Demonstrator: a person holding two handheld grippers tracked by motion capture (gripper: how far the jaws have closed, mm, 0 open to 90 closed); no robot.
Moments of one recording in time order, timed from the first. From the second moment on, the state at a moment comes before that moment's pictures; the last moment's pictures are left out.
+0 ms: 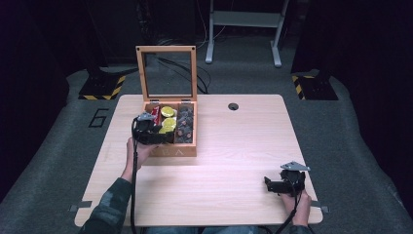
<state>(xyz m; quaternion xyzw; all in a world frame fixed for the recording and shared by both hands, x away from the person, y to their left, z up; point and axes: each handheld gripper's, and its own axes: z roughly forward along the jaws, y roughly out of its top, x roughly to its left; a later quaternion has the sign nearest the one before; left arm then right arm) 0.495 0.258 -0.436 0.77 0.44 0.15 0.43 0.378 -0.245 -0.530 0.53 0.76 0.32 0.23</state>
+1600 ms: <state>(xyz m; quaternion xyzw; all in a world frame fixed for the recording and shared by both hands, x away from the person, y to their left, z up) 0.470 0.202 -0.405 0.78 0.38 0.18 0.47 0.377 -0.245 -0.530 0.53 0.75 0.32 0.23</state>
